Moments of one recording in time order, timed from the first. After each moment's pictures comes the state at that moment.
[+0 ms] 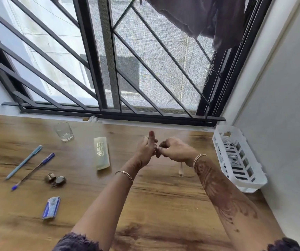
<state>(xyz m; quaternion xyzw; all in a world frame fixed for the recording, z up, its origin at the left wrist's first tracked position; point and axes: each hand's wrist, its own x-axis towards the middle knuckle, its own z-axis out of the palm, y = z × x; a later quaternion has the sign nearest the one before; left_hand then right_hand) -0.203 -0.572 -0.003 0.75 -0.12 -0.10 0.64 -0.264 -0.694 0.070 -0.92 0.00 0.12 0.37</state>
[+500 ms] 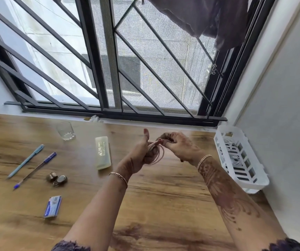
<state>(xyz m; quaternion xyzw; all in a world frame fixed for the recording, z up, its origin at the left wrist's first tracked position) -0.219 -0.553 0.021 0.61 -0.04 -0.30 0.73 -0.265 -0.700 0.069 -0.88 -0.05 -0.01 0.47</state>
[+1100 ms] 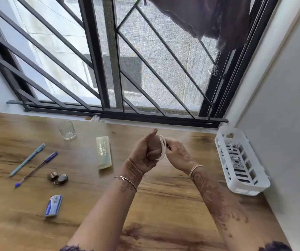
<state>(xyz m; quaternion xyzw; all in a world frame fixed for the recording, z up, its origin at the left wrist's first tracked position) -0.232 -0.561 0.037 0.36 -0.08 -0.37 0.85 -0.258 -0.691 0.030 -0.93 -0.03 -0.06 0.36</state>
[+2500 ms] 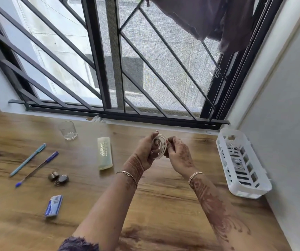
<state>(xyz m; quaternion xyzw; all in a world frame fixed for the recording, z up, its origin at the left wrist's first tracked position) -0.215 -0.571 0.030 0.50 0.03 -0.25 0.83 -0.264 -0.683 0.026 -0.87 0.05 -0.16 0.46</state>
